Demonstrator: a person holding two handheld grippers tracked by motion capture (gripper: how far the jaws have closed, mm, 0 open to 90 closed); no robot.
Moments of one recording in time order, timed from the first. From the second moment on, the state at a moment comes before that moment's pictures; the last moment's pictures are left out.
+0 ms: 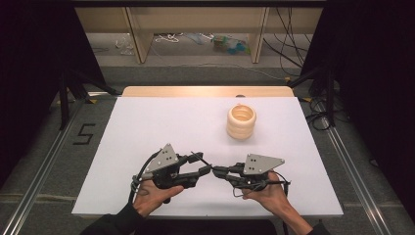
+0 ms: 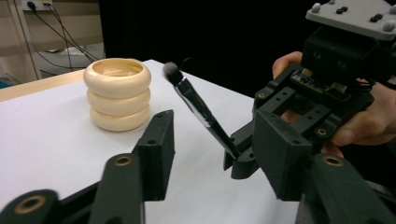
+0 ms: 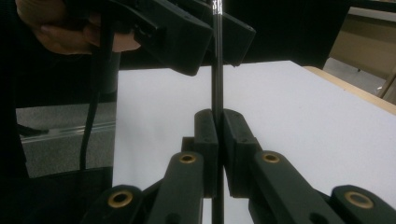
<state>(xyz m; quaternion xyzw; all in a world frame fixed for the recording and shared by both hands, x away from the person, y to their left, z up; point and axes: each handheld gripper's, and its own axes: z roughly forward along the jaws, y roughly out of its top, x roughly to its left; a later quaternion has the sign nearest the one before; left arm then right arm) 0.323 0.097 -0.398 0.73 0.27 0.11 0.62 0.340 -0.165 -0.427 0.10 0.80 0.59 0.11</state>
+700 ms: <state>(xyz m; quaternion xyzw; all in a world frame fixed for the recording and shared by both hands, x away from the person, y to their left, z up) 0.323 0.101 -0.395 0.72 0.26 0.09 0.64 0.339 -0.163 -0.426 0.10 0.79 0.60 0.11</state>
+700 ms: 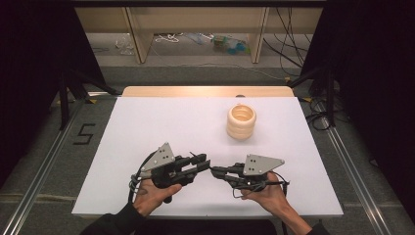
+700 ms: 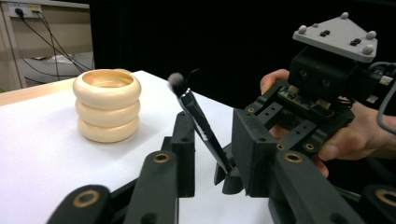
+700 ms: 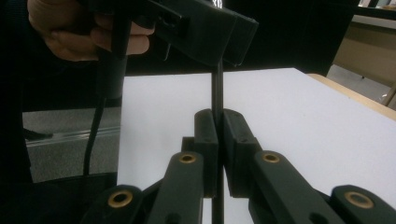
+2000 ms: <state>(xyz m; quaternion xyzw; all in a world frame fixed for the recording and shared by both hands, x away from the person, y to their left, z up) 0.322 0.087 -0.389 0.76 0.24 0.07 0.60 0.330 -0.150 -0.420 0.06 0.83 0.54 0.15</state>
